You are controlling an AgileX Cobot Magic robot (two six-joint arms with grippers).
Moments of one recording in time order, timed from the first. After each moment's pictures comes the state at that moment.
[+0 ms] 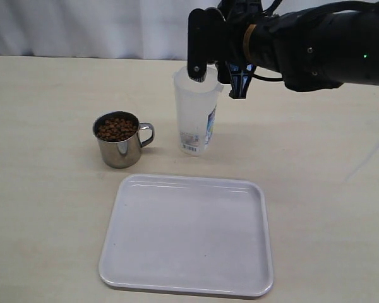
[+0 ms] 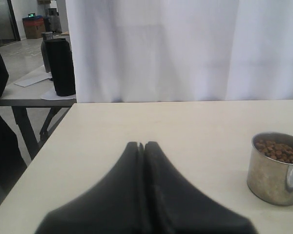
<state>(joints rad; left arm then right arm) 0.03 0.00 0.00 0.02 0.19 0.05 0.69 1.76 -1.18 -1.74 0.29 0.41</state>
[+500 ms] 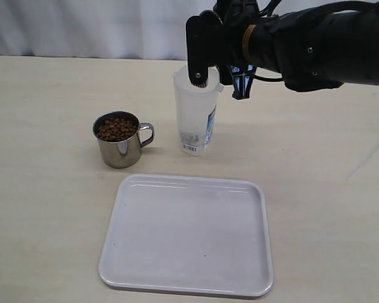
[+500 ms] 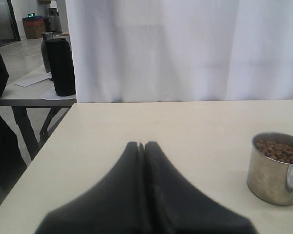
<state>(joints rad) 0.03 0.00 0.00 0.02 0.19 0.05 0.69 1.76 -1.18 -1.74 0.27 0.32</state>
